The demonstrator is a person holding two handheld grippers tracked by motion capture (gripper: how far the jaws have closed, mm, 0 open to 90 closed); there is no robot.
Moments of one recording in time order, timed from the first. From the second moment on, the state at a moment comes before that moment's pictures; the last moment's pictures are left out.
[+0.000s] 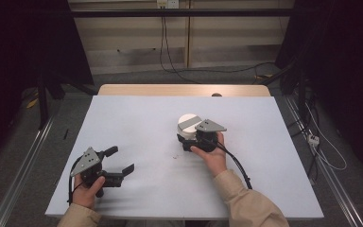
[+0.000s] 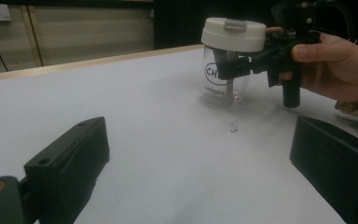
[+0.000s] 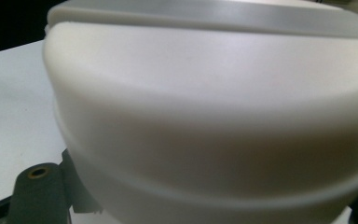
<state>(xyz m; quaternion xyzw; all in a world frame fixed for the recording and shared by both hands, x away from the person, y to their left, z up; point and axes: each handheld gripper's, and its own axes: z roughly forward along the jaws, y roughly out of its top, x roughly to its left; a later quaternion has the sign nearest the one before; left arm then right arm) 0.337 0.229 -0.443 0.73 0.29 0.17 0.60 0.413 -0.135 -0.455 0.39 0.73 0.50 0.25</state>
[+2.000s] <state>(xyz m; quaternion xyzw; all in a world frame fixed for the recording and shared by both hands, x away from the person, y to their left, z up) 0.345 0.218 -0.441 0.73 0.30 0.16 0.59 0.415 -0.121 -0.459 0.36 0.74 0.51 0.24</state>
